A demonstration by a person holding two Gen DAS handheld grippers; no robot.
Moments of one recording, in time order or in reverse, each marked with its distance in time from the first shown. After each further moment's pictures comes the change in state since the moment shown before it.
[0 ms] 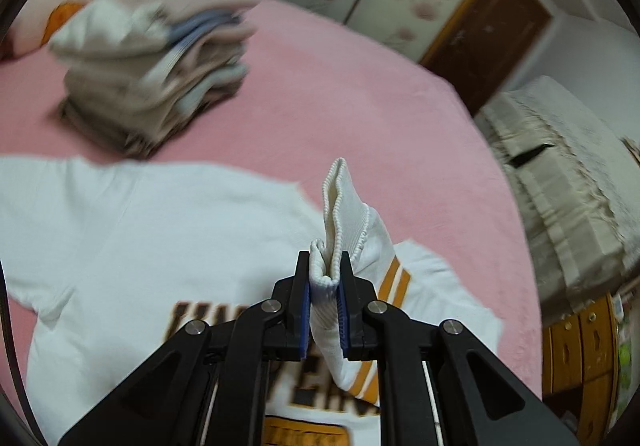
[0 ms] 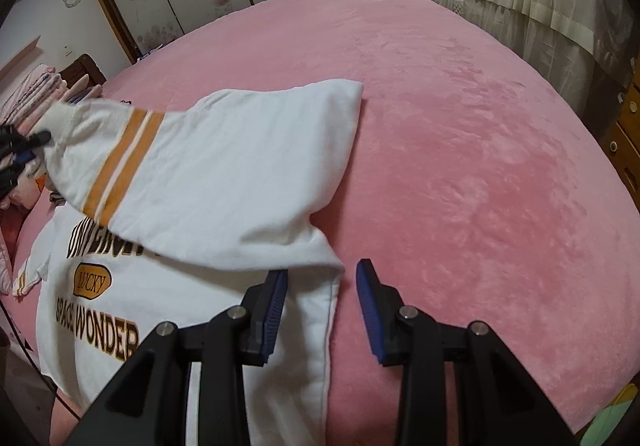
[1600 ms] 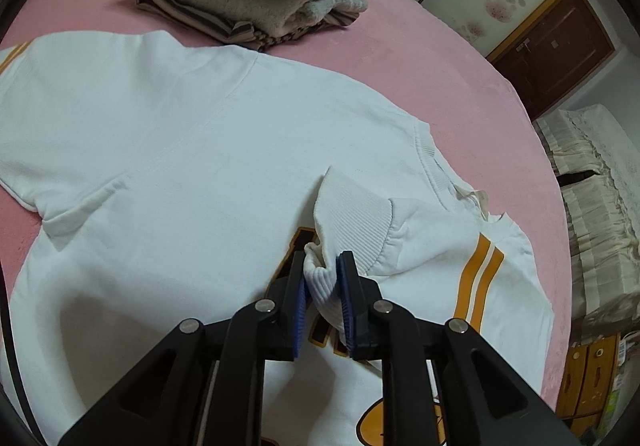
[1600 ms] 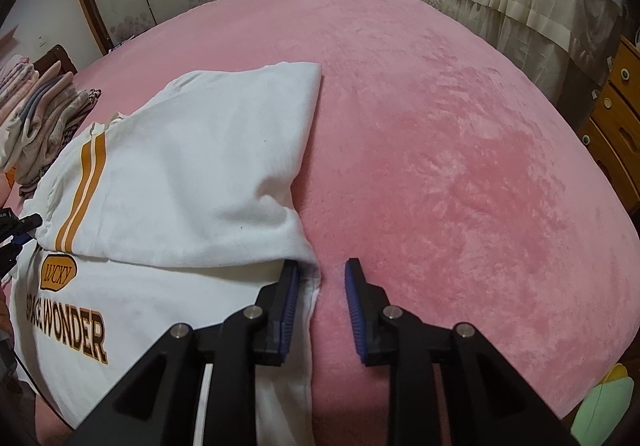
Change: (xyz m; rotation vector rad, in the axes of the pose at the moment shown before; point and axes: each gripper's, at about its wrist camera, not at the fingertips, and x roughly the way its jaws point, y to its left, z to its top) left arm 0.028 0.099 -0.053 -0.202 0.092 0.097; right arm 0.000 0.000 -0.017 0.001 0.026 -0.143
